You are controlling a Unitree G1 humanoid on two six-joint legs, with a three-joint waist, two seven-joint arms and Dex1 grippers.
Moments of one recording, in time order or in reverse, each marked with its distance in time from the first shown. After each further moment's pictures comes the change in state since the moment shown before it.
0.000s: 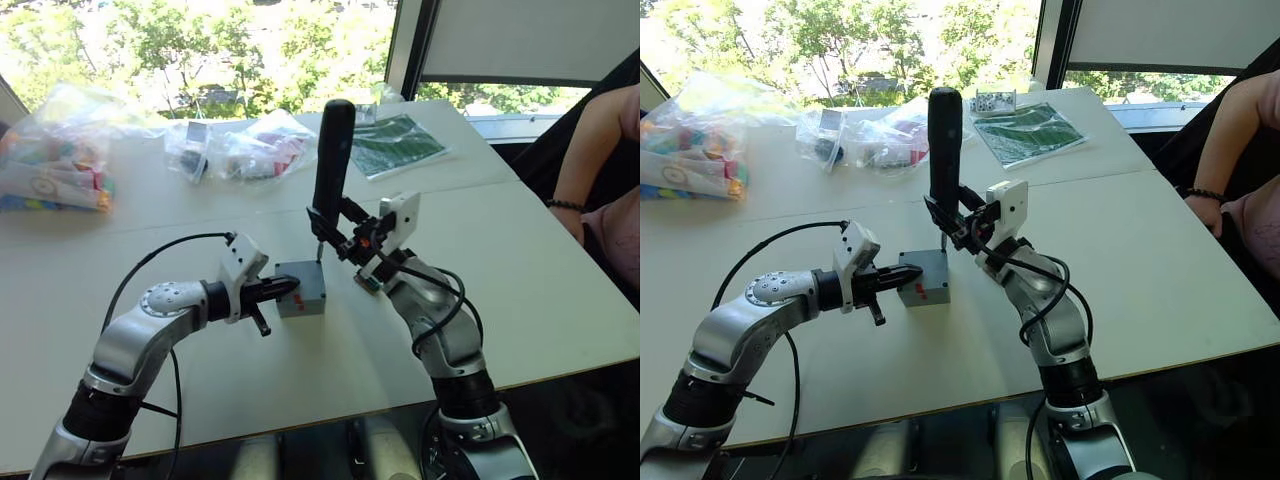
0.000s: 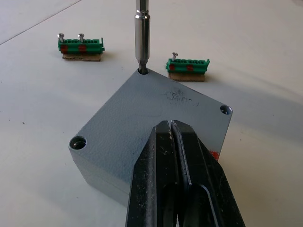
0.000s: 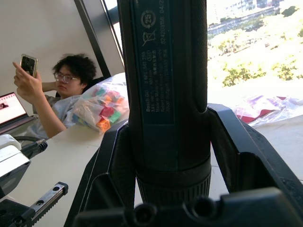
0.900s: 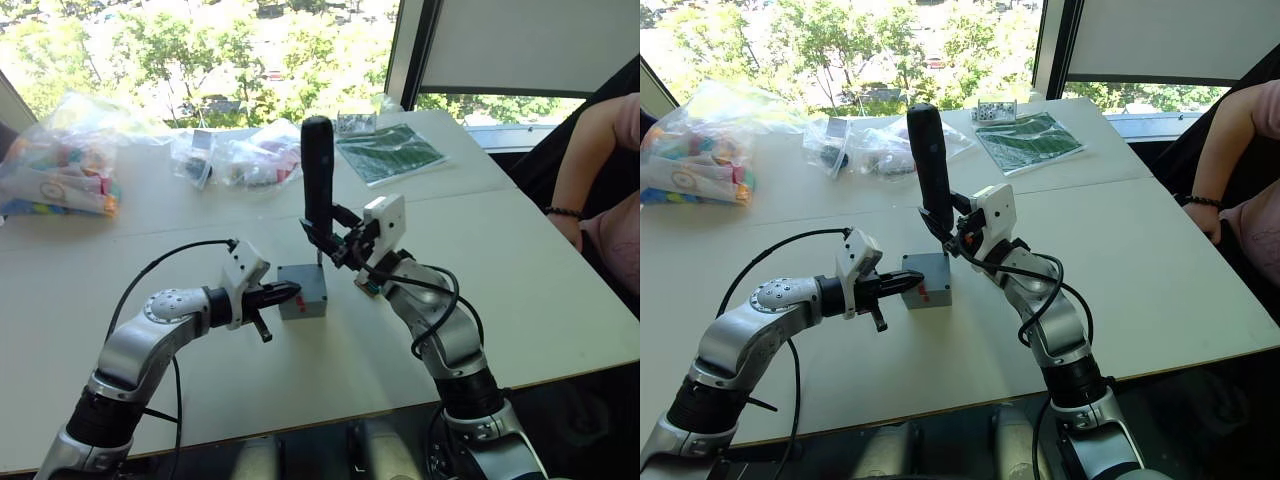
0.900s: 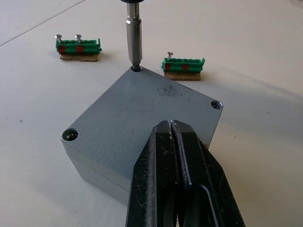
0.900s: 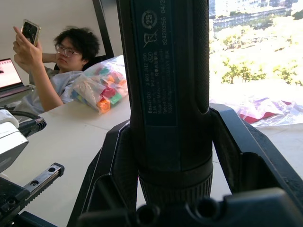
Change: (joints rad) left arm 0.031 -0.014 -0.013 0.011 0.021 -0.032 -0.003; right arm -0.005 -0.061 0.074 -0.002 -0.092 0.037 -0.003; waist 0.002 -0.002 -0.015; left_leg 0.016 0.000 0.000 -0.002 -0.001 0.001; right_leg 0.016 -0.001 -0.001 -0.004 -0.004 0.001
